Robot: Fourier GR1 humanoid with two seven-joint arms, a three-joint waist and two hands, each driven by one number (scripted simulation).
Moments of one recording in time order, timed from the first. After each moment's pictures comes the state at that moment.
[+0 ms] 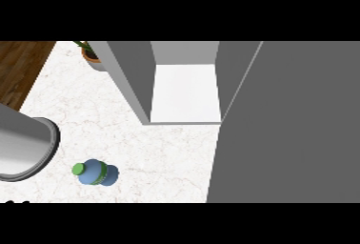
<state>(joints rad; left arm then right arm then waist) 0.81 0.09 -0.04 -2.37 0.25 -0.35 -0.28 0.12 -0.11 0.38 -2.50 -0.01 -0.09 0.44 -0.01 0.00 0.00</state>
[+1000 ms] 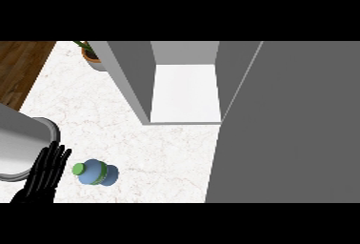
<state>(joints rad) 0.38 0.10 0.09 -1.79 0.12 -0.31 -0.37 0.05 -0.15 0.39 -2.51 0.00 -0.15 0.51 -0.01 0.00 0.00</state>
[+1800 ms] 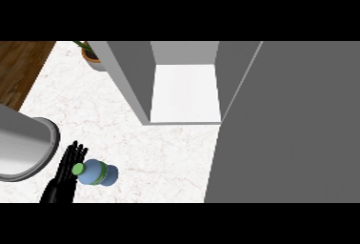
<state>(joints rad) 0.19 0.09 0.15 -1.26 0.01 -0.28 -0.68 0.01 -0.17 0.45 -2.51 0.02 -0.20 0.55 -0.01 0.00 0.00</state>
